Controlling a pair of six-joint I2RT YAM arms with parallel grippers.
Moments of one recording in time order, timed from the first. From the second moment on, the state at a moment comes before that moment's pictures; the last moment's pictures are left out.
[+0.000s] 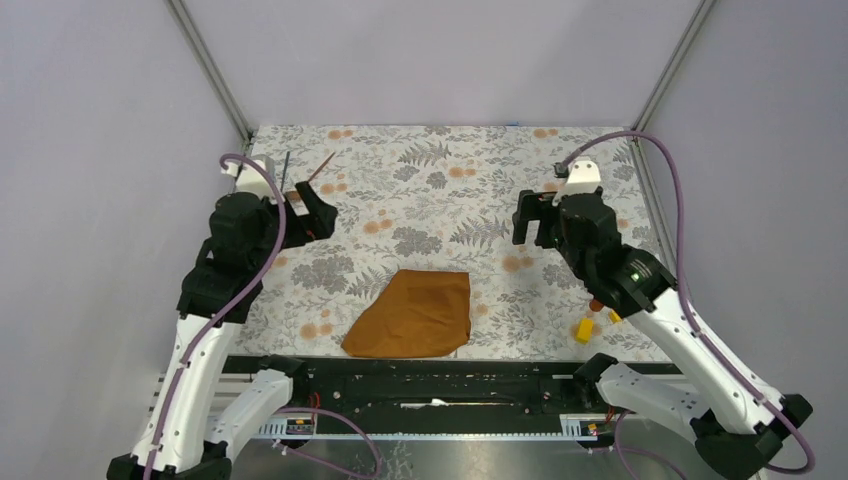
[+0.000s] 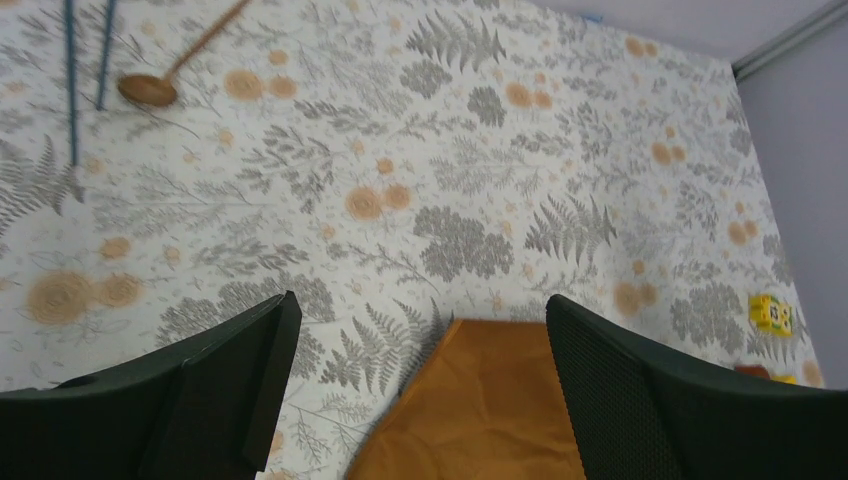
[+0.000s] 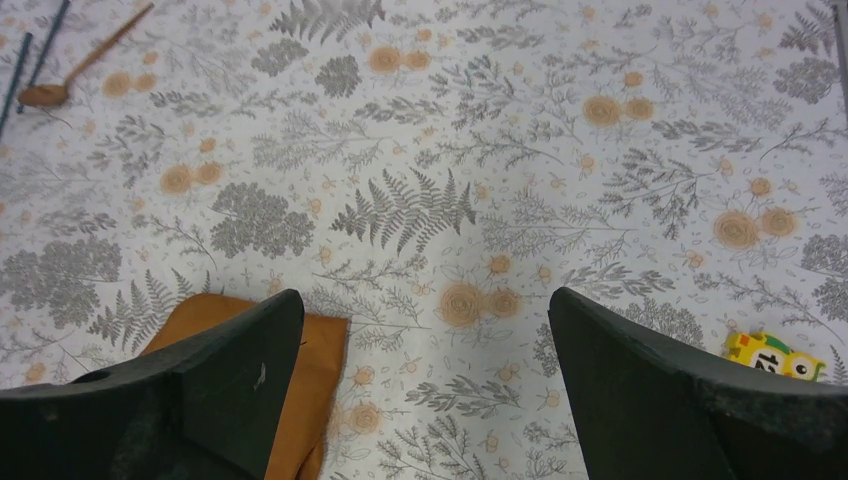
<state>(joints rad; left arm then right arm) -0.20 0.80 1.13 -0.68 0.01 -0.40 0.65 0.90 1.08 -0.60 0.43 0.29</state>
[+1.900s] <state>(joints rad) -0.48 1.37 1.48 -0.60 -0.10 -0.47 0.49 1.81 1.70 -0.31 -0.40 0.55</state>
